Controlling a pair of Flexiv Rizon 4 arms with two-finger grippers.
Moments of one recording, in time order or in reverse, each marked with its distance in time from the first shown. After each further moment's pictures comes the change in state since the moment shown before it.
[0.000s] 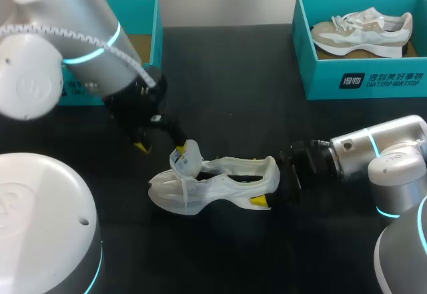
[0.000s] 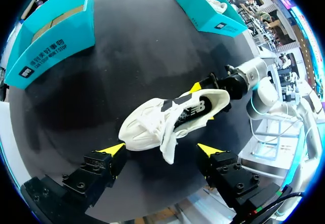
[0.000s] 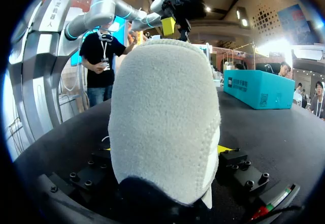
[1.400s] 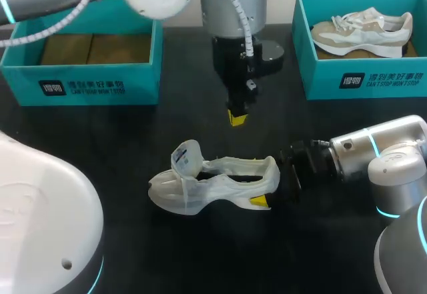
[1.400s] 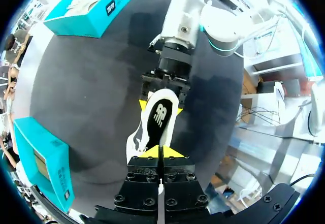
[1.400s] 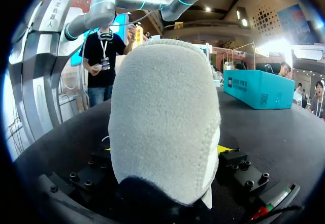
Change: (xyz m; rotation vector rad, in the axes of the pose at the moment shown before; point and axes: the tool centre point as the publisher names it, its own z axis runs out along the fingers) left arm 0.119 -0.073 0.002 -0.303 -0.099 0.844; right arm 0.000 0.000 0.000 0.000 0.000 0.000
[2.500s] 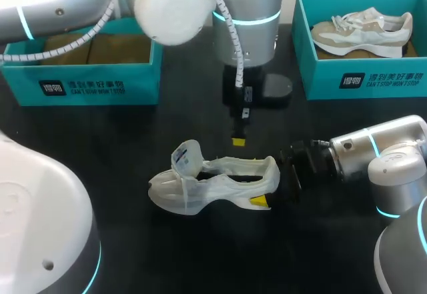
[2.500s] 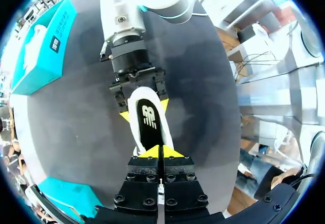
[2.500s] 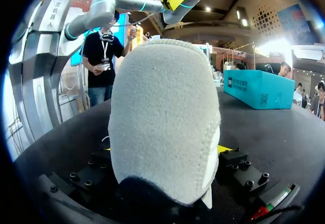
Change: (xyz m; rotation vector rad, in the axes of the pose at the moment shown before) left arm 0.013 0.006 0.034 -0.032 -0.032 0.504; right arm 0.000 0.000 0.000 0.000 0.000 0.000
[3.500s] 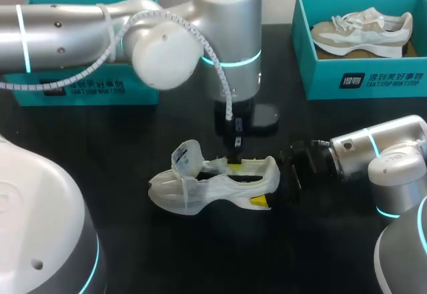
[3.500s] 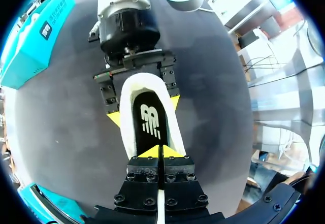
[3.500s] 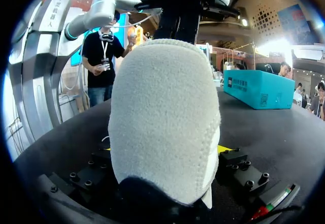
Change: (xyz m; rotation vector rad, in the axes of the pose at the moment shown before) left arm -0.013 0.007 0.090 0.063 0.032 -0.026; right arm 0.000 0.000 0.000 0.000 0.000 0.000
